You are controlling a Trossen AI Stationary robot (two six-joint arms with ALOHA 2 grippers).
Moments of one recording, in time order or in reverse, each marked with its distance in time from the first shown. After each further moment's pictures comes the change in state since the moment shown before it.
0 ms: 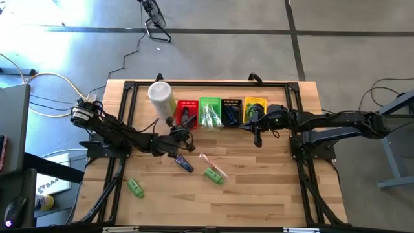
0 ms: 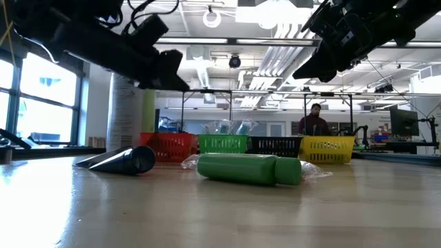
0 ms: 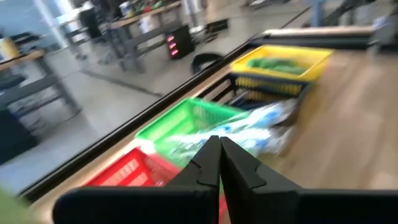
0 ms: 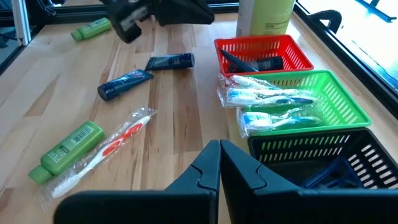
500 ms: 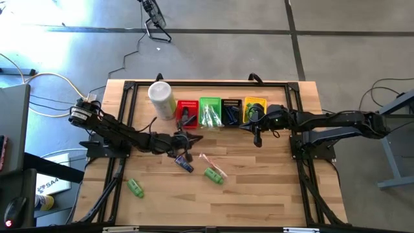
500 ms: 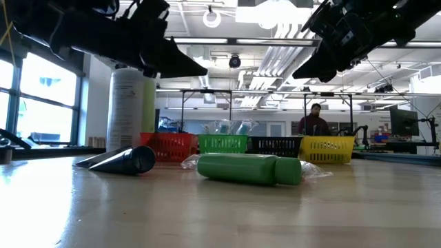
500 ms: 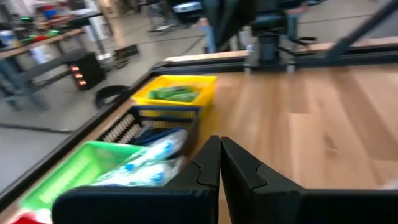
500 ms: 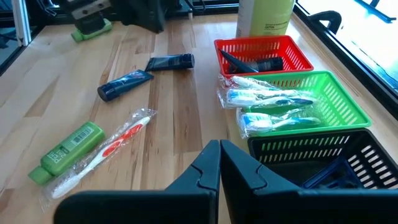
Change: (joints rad) left arm 0.000 -0.025 0.000 0.097 0.413 0.124; right arm 0.000 0.000 0.000 0.003 0.000 0.000
